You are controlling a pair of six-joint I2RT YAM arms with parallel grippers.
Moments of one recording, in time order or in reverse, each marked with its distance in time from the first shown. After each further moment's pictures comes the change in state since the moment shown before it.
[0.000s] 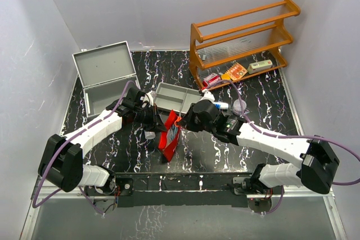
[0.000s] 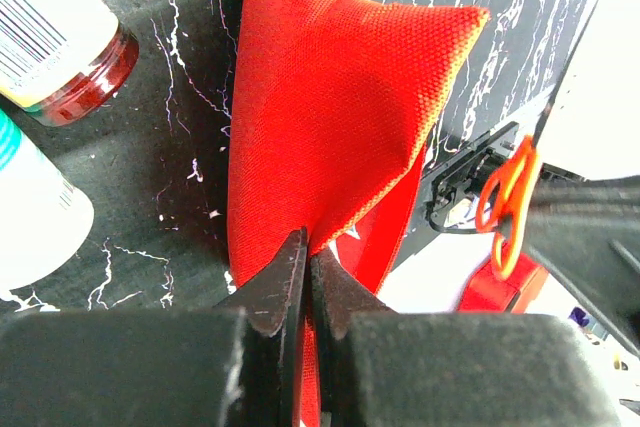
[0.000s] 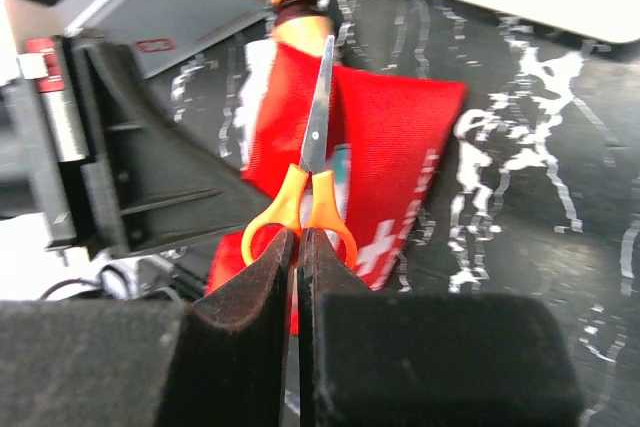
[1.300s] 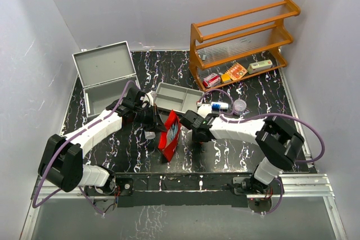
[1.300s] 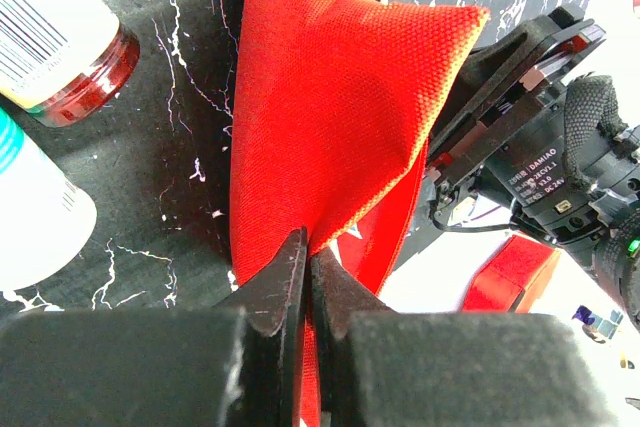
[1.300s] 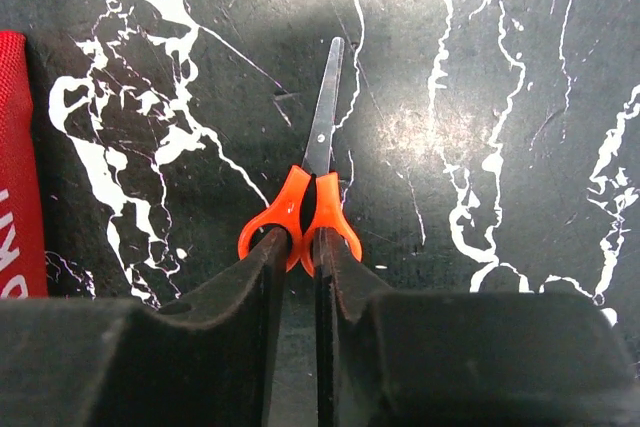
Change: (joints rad) left arm 0.000 0.000 0.000 -0.002 0.000 0.011; right arm 0.000 0.369 0.053 -0.312 0.202 -0.013
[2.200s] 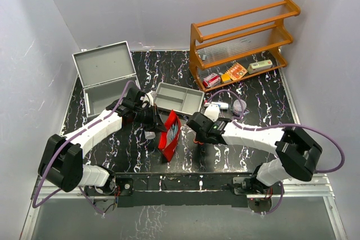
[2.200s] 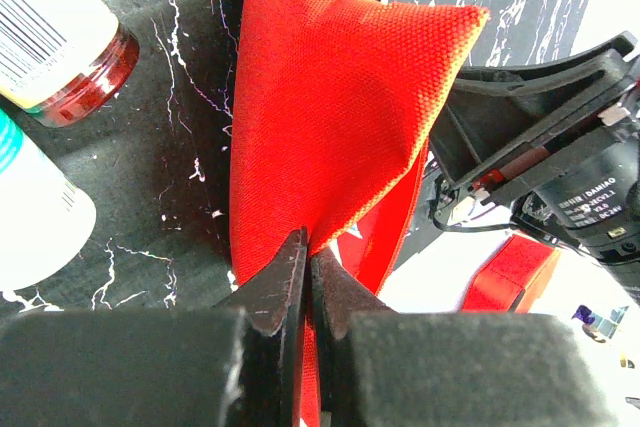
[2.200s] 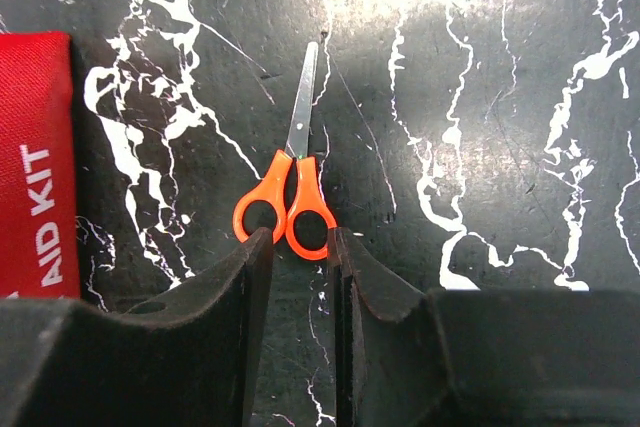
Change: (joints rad) left arm 0.000 0.000 0.000 0.000 0.002 0.002; right arm 0.013 -0.191 -0.096 0.026 0.042 0.032
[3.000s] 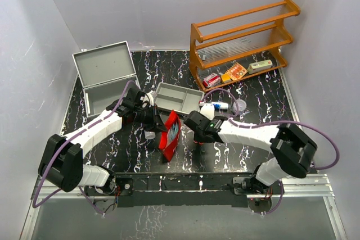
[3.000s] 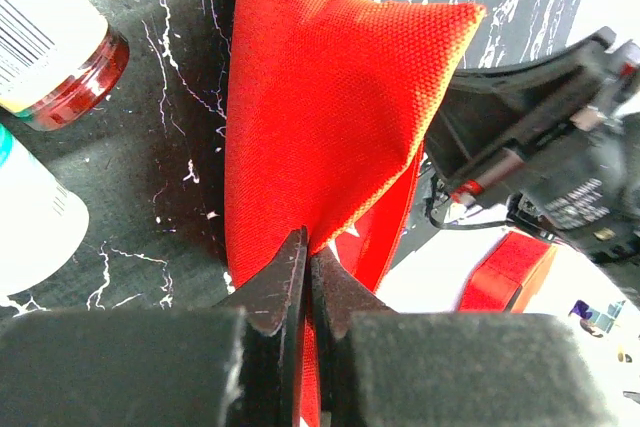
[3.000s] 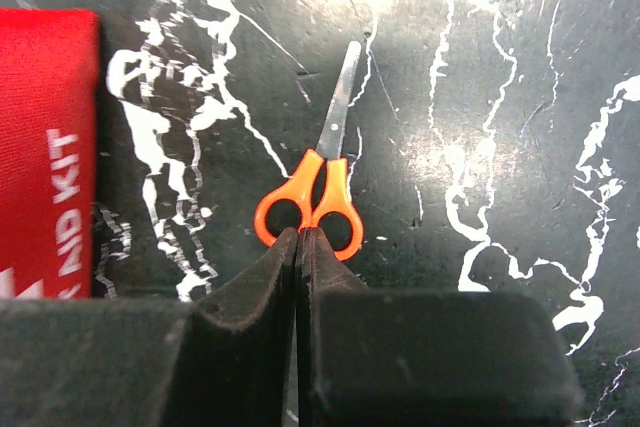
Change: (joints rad) left arm 0.000 0.000 -0.005 0.017 0.016 -0.004; right arm 0.000 0.091 0.045 0.005 -0.047 -0.069
